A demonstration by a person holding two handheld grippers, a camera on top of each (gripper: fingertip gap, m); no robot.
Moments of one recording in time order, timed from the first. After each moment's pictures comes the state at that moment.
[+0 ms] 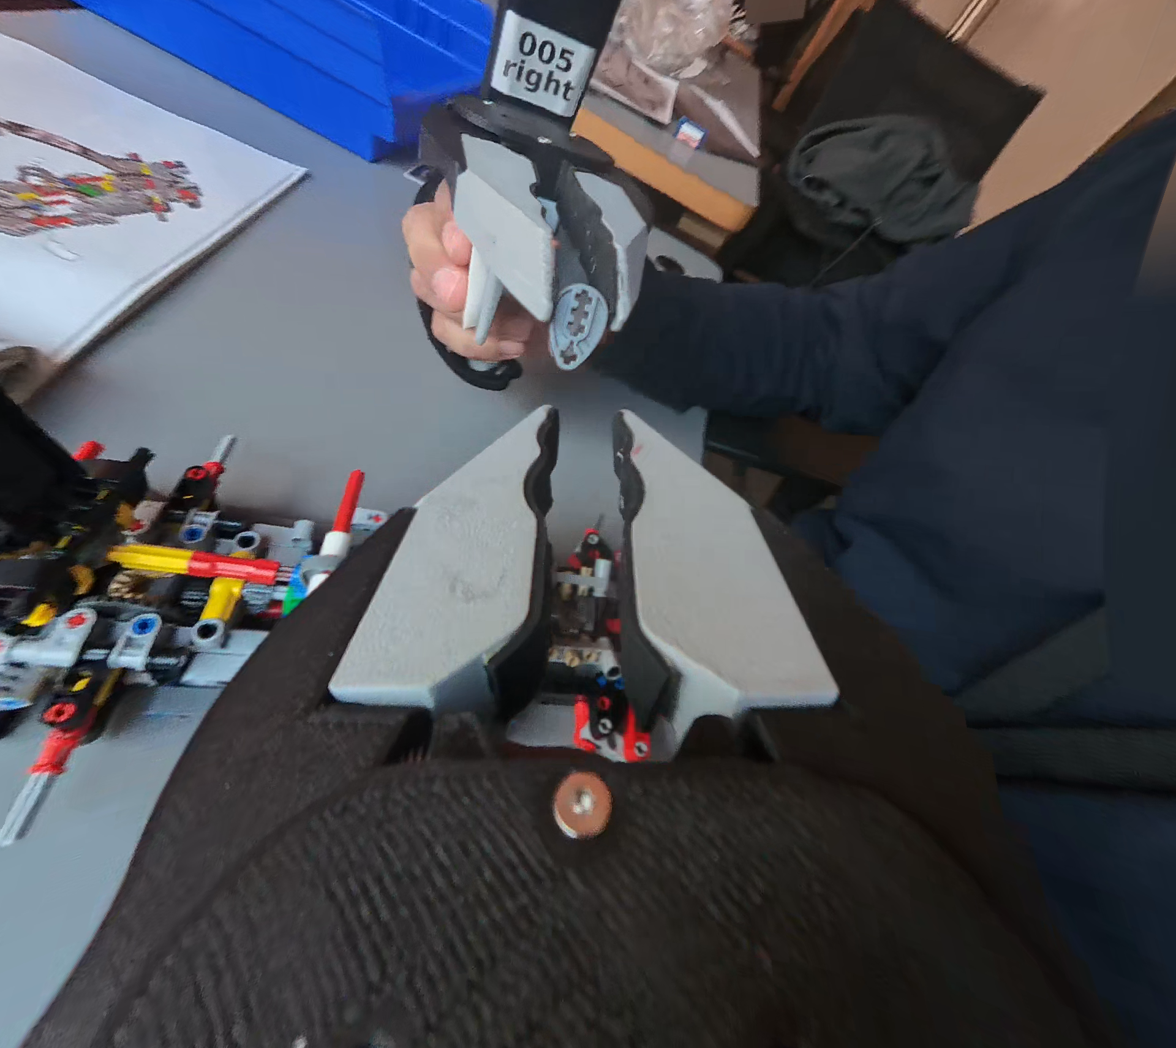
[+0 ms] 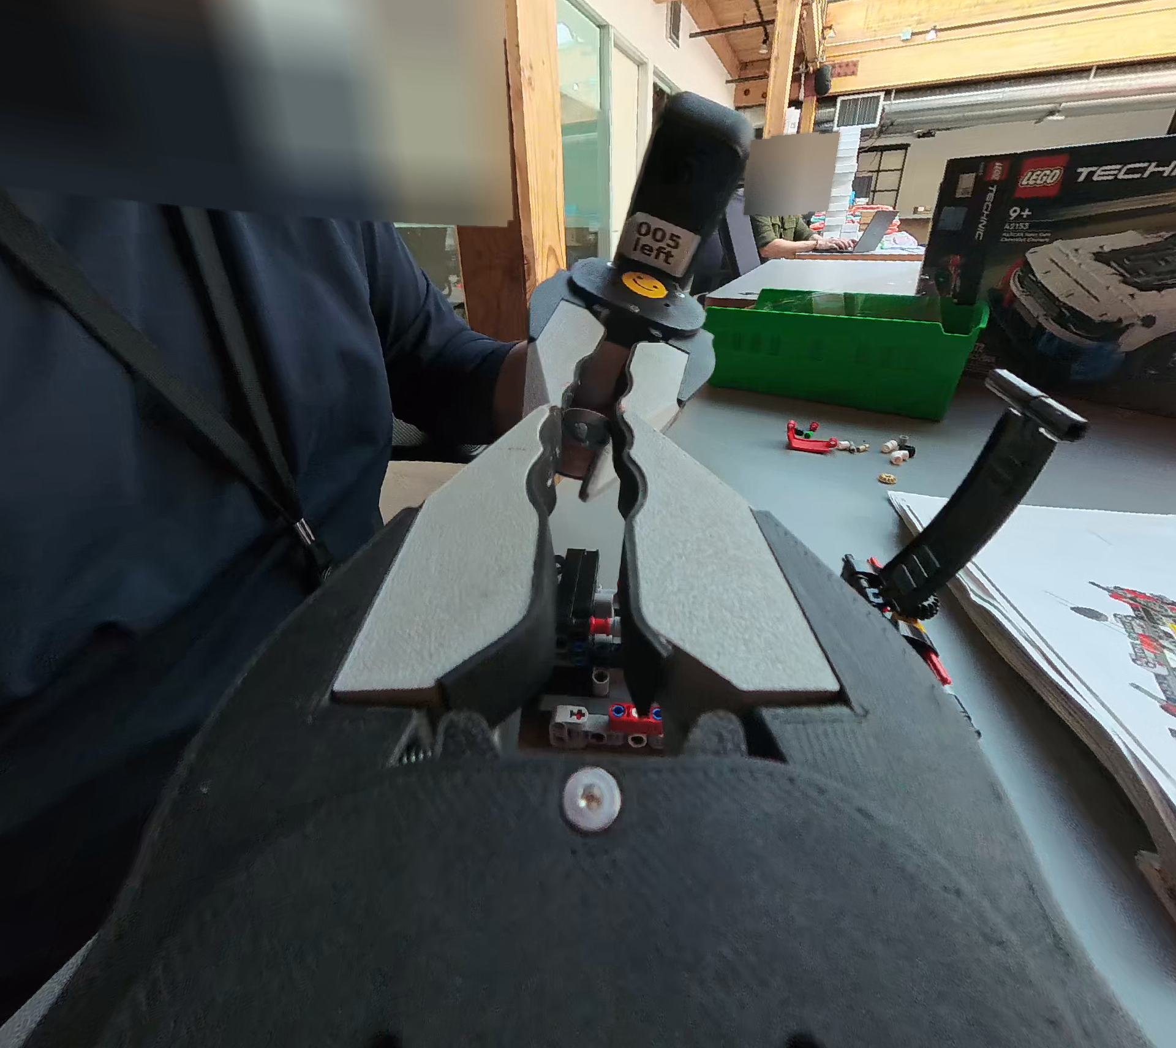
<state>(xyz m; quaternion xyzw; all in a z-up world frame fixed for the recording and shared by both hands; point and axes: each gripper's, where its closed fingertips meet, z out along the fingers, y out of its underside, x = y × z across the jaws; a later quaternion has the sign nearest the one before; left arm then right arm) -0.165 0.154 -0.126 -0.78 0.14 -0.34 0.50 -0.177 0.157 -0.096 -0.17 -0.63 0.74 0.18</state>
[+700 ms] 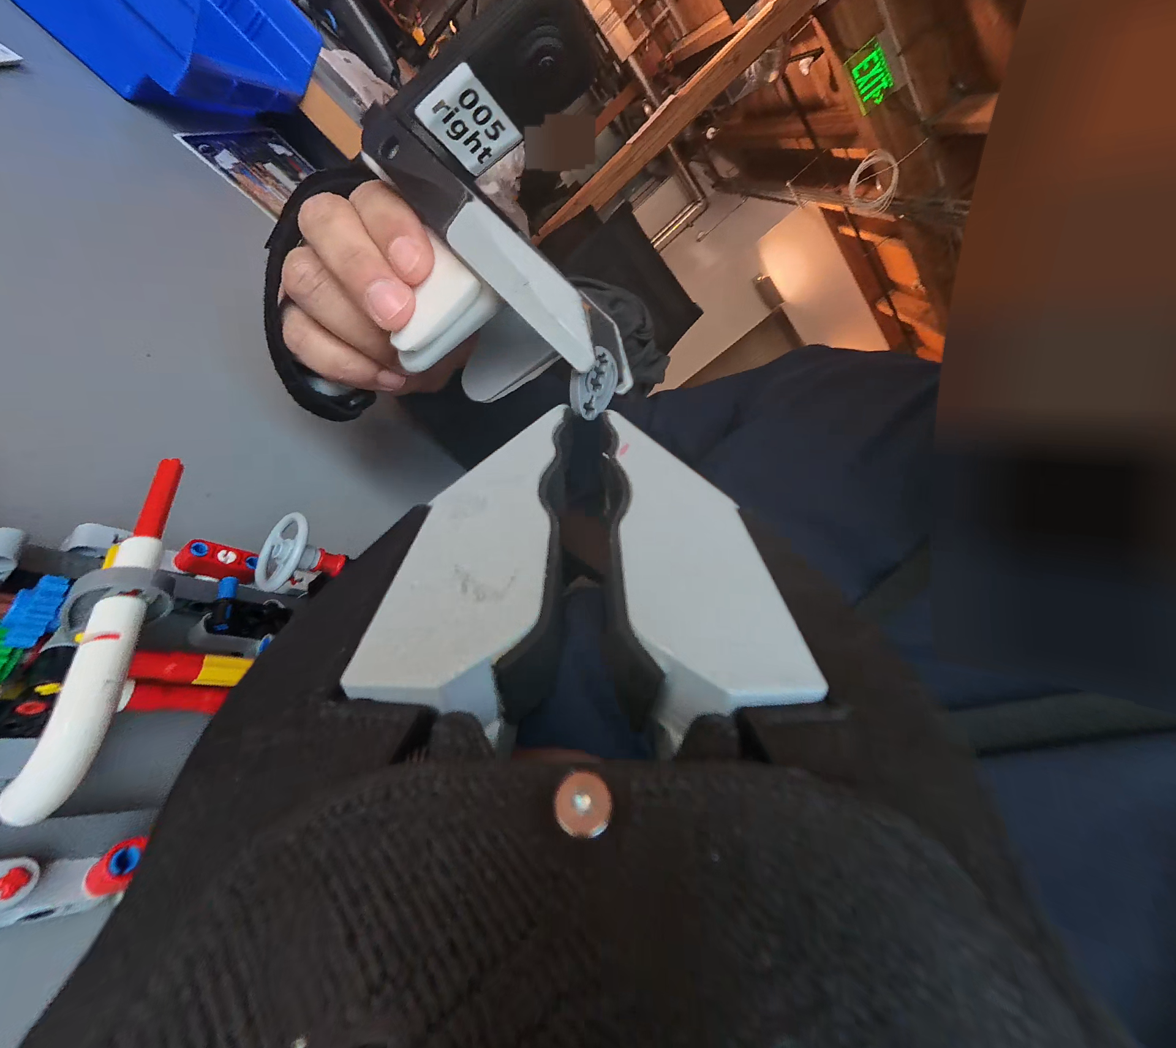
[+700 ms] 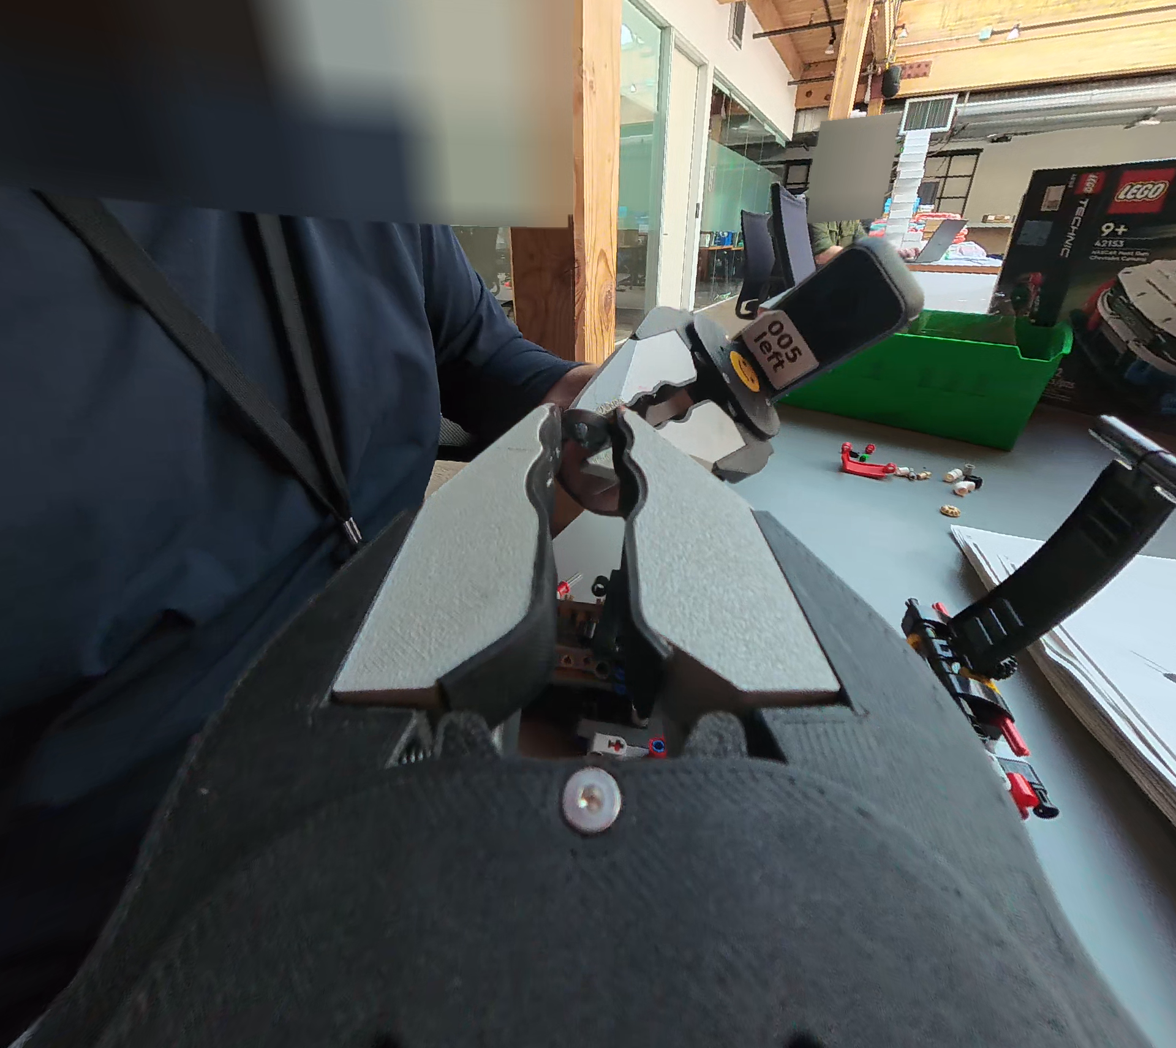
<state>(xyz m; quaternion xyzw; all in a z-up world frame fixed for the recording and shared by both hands) -0.156 0.147 -0.102 -0.67 0.04 -0.59 0.45 -0.164 0.142 -0.089 -0.13 -0.64 0.75 0.15</state>
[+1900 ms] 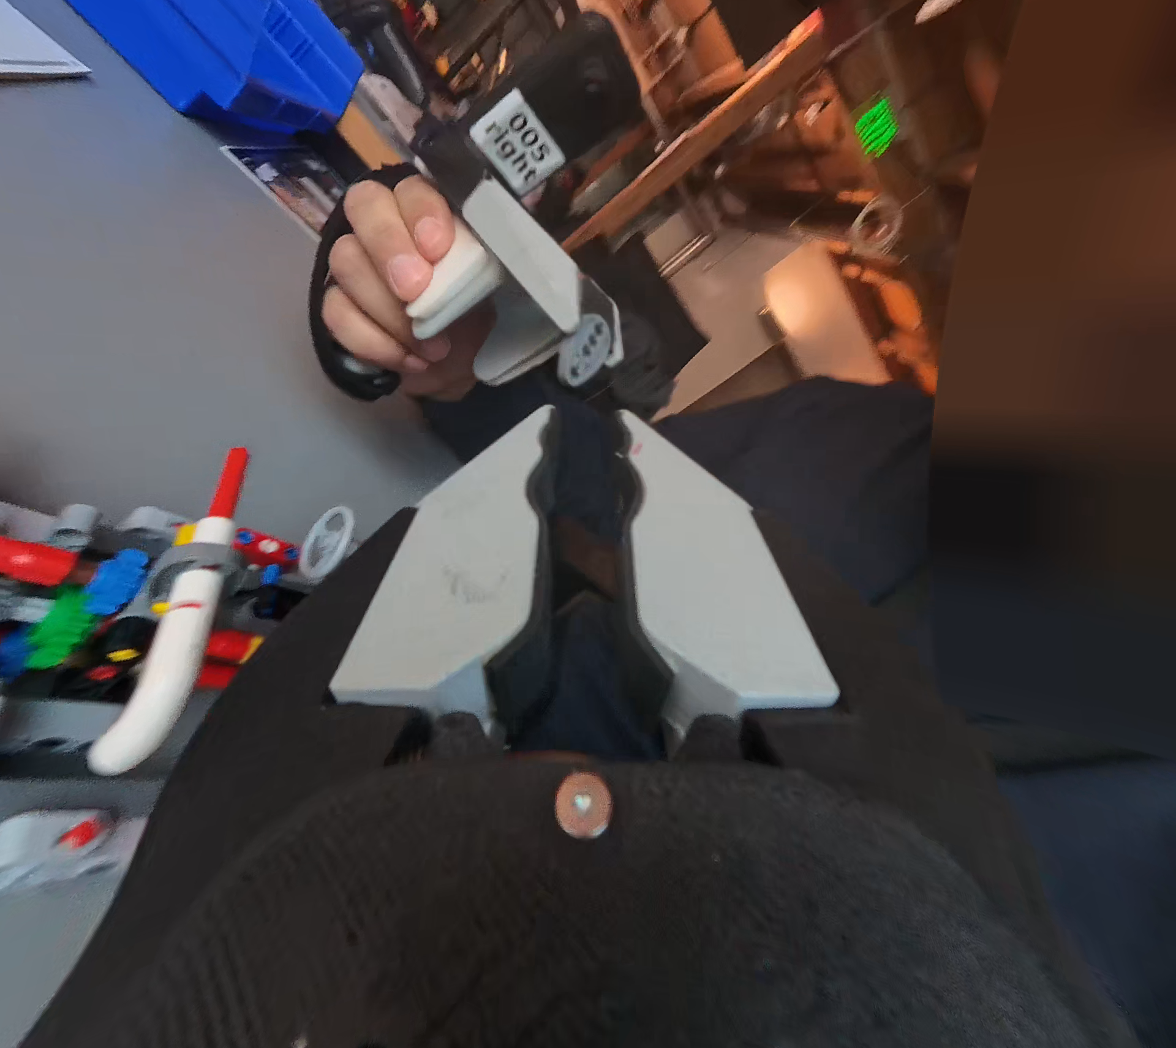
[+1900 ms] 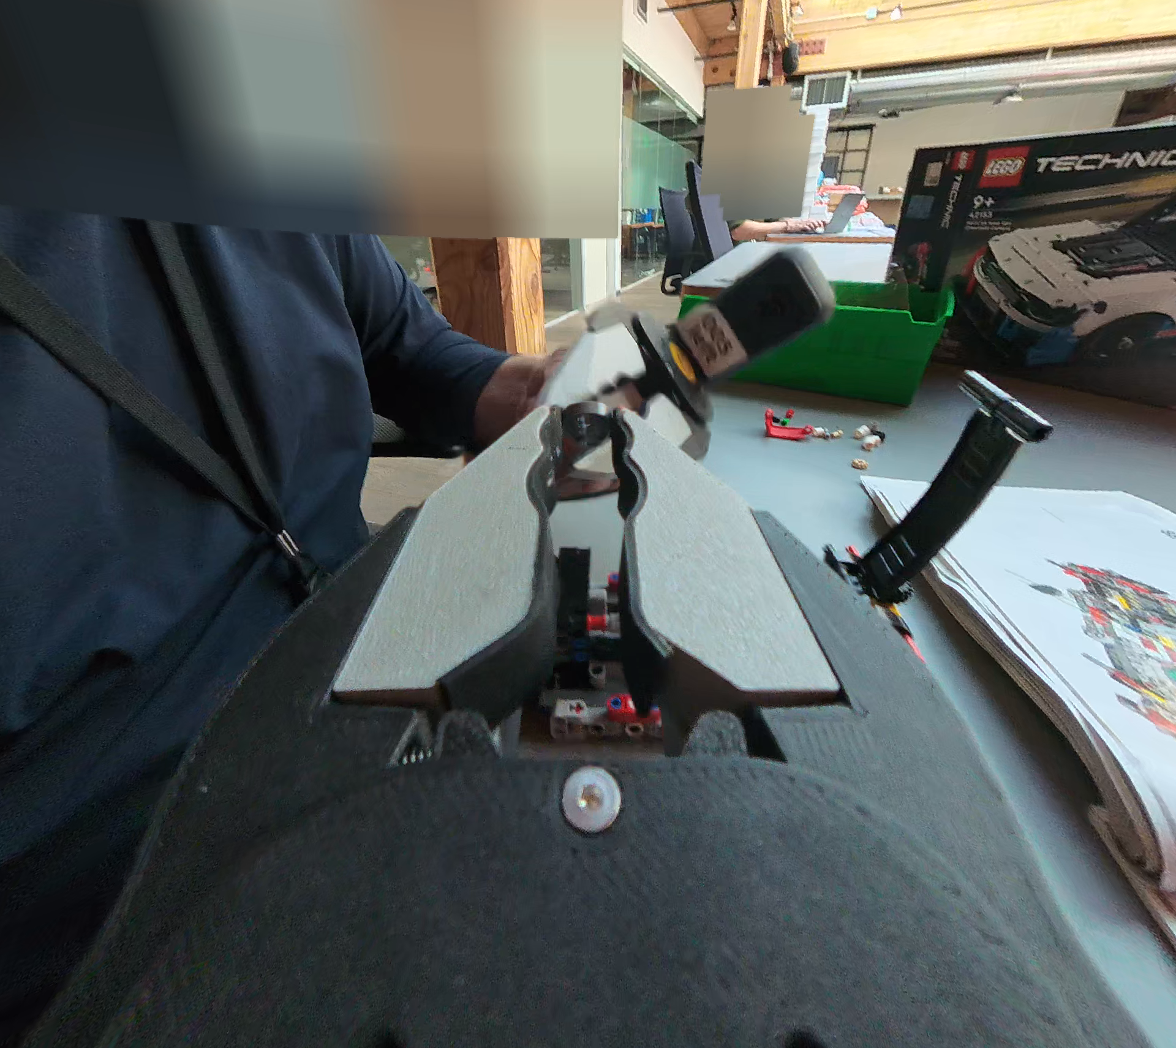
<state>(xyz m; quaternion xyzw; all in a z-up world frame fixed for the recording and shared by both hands) -0.168 0.155 -0.107 -0.67 0.01 -0.59 0.45 -0.178 0.161 -0.092 -0.19 -0.64 0.72 0.20</state>
